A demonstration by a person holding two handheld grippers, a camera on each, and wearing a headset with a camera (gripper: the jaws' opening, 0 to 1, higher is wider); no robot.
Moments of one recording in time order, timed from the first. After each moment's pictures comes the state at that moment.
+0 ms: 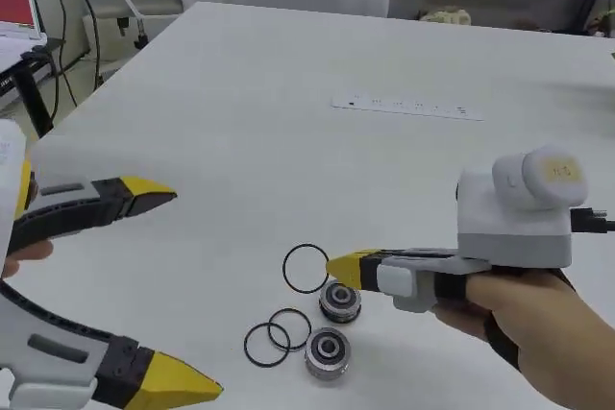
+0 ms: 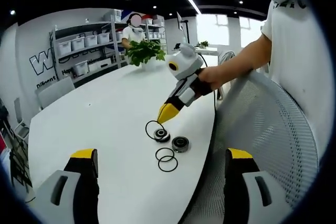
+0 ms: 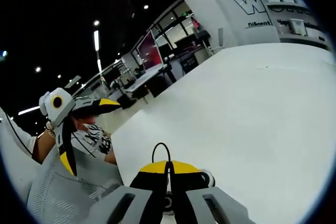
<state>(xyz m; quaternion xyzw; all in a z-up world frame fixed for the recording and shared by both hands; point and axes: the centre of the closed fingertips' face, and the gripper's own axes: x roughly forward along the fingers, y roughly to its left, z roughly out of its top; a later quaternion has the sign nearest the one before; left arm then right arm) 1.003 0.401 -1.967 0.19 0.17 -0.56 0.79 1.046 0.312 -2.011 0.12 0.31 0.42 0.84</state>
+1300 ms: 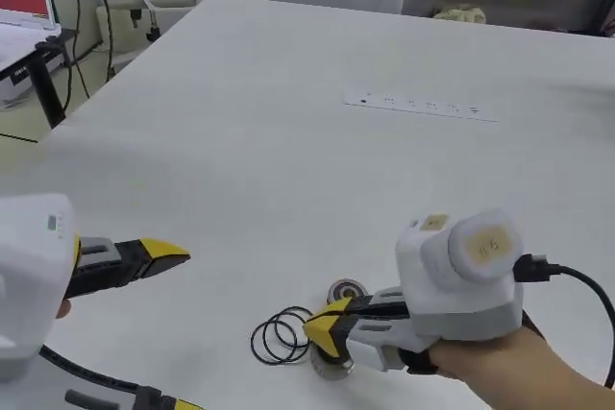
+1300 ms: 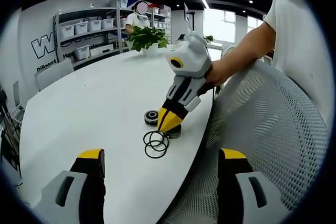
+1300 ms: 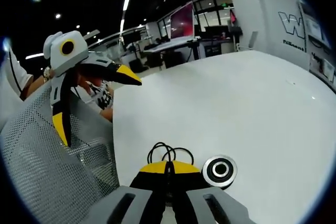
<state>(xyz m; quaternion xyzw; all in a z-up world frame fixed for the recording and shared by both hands) 0.987 0.400 -2.004 0.18 0.23 -0.54 0.79 1.017 0.338 -2.064 -0.06 0.32 0.48 0.81</state>
